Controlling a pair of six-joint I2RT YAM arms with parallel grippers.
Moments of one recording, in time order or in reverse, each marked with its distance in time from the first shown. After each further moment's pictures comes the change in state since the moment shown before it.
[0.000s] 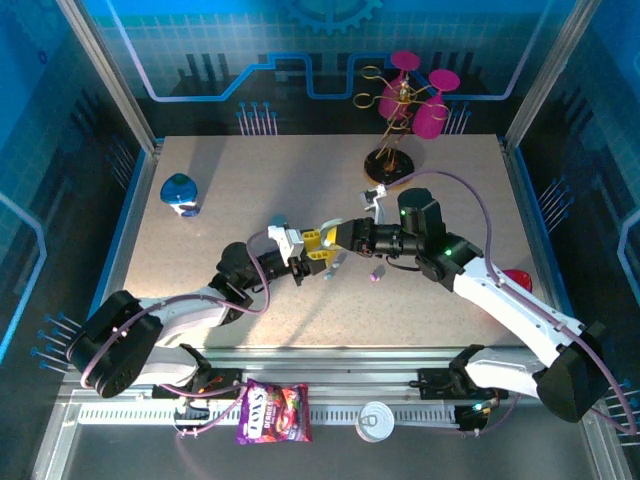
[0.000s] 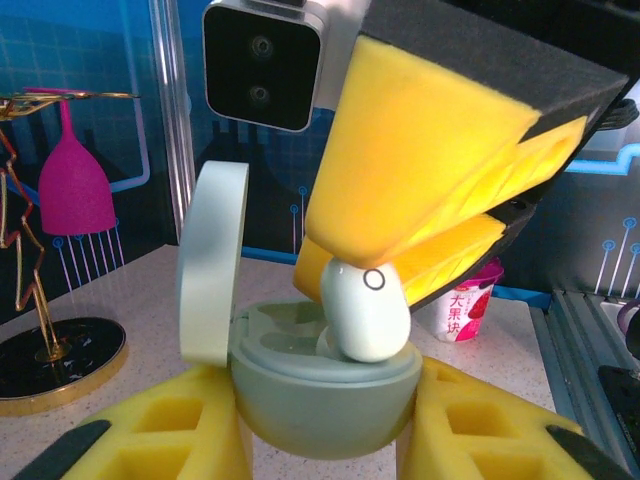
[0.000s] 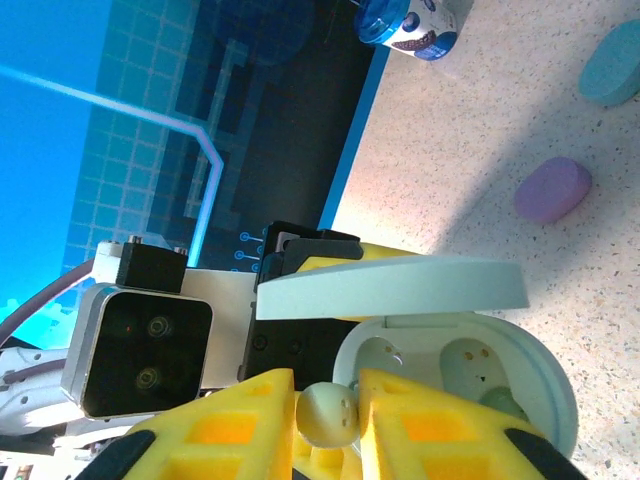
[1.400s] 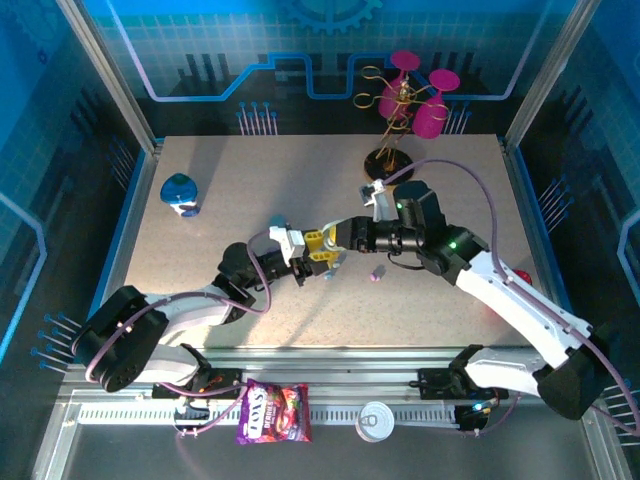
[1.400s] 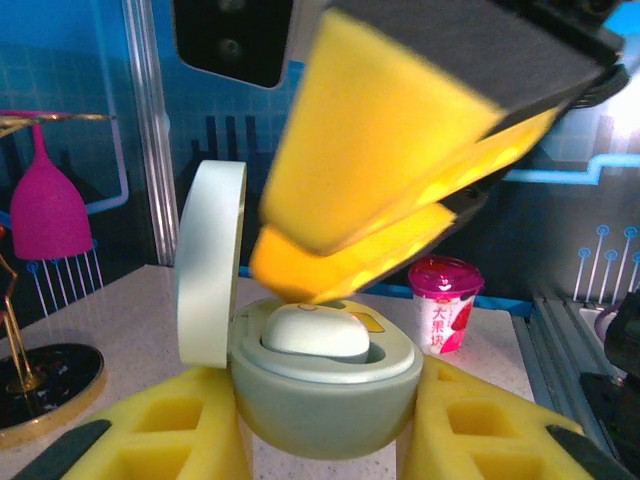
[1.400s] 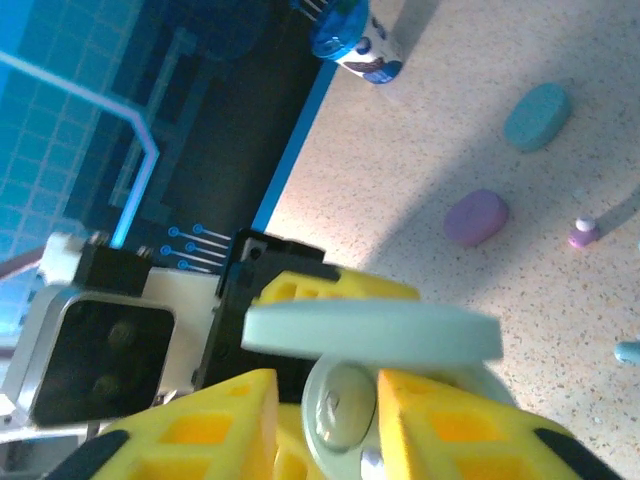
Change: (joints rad) left arm -0.004 0.037 0.008 0.084 0.033 -0.015; right arm 0.039 -0.013 0.127 -0.226 0.132 -0.209
